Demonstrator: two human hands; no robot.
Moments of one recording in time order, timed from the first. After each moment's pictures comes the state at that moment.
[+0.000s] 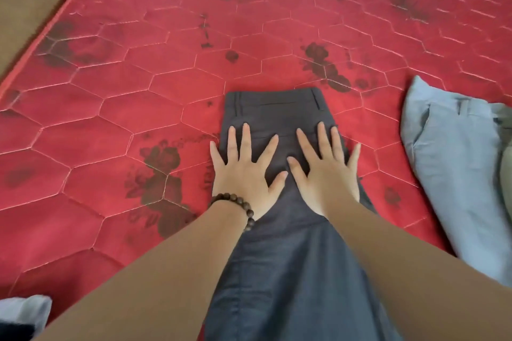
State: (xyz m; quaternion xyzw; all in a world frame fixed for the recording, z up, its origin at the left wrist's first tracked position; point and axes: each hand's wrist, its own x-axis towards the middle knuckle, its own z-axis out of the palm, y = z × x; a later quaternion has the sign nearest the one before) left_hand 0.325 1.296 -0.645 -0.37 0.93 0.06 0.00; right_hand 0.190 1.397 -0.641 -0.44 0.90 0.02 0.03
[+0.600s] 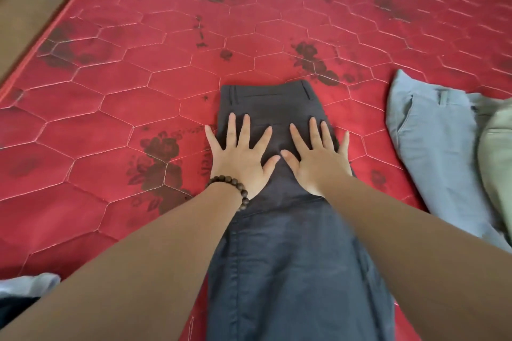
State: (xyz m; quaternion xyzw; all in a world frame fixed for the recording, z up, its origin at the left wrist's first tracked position) left_hand 0.329 1.300 -0.627 -0.34 0.94 0.01 0.03; right_hand 0.195 1.402 -0.622 -0.44 0.89 0.08 0.09
